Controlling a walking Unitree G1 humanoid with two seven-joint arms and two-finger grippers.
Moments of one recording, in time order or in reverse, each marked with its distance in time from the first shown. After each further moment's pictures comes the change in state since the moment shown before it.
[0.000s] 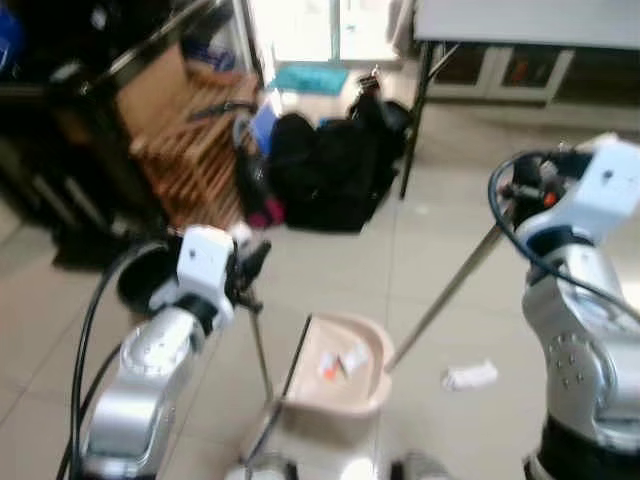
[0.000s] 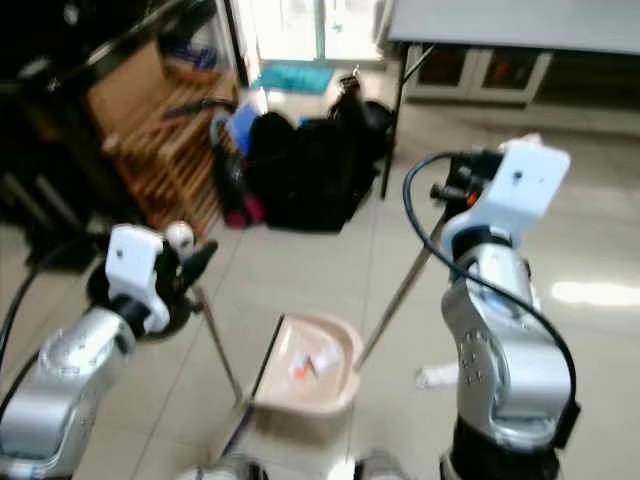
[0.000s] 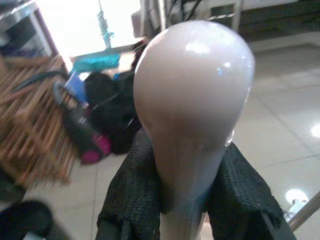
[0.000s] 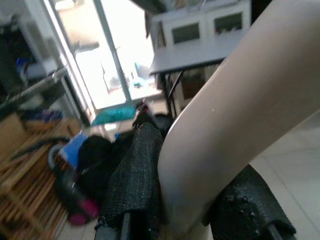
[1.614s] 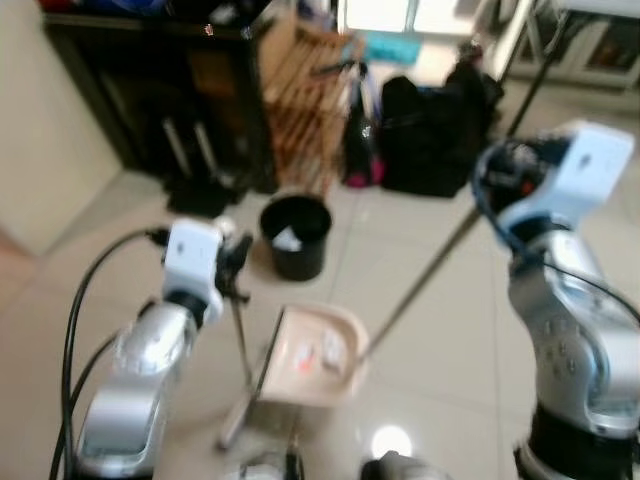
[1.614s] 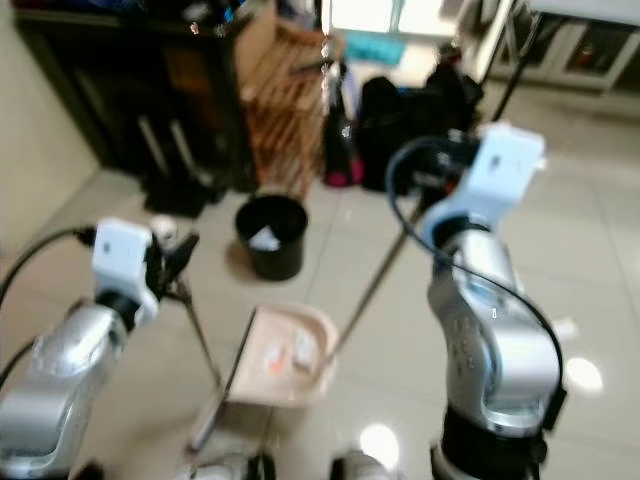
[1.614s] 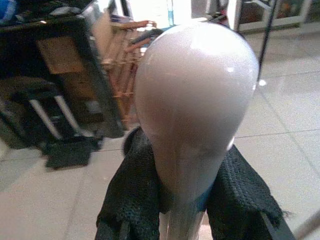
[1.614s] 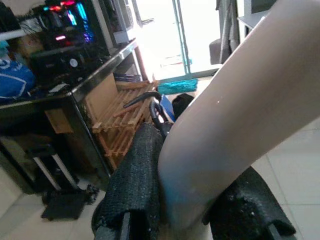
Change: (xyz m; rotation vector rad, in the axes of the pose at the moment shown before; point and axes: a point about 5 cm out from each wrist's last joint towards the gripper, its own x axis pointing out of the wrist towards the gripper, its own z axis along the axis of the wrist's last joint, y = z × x) left arm 0.001 0.011 0.009 0.048 -0.009 0.123; right arm 0.007 0.014 0.003 0.042 0.005 0.083
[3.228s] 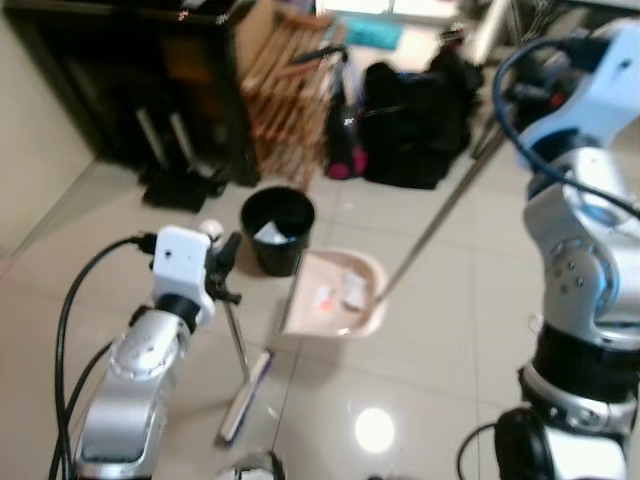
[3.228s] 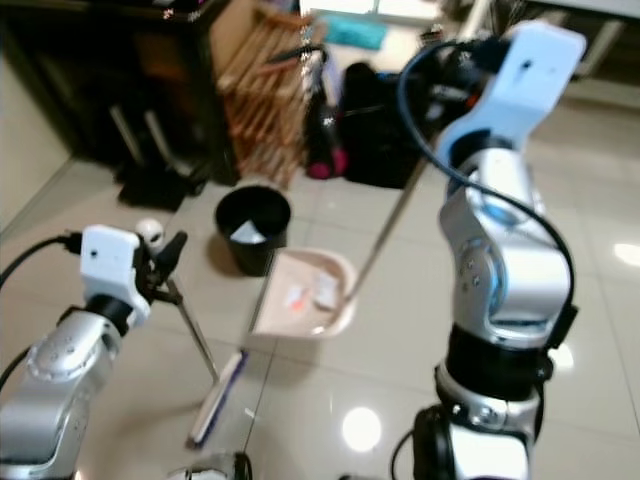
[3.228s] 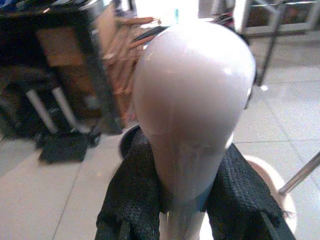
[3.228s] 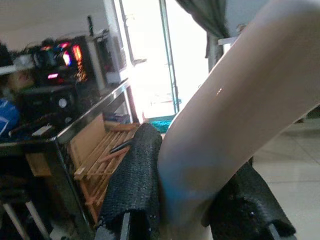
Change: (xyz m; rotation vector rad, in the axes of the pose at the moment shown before) left arm -0.006 0.006 -0.011 -0.012 -0.015 0.047; right arm 0.041 0.013 0.058 -0.019 -0.198 0.011
